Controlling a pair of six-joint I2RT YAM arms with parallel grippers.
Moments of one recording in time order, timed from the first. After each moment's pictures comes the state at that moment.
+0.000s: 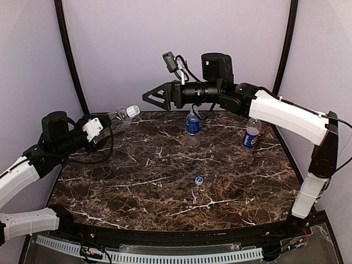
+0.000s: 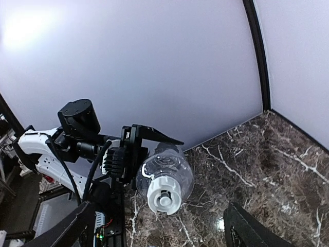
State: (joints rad) left arm -0.44 0.82 0.71 -0.17 0.08 0.82; right arm 0.91 1.75 1.74 -0.11 -0.55 0.25
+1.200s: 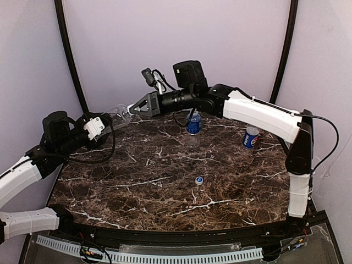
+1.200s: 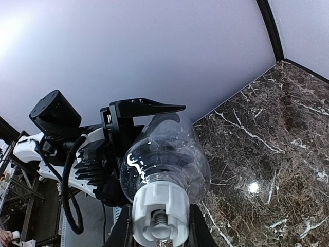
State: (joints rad) left arm -0.44 0.84 0.69 -0.06 0.02 0.90; right arm 0.95 2.00 2.00 -0.29 -0.55 0.45
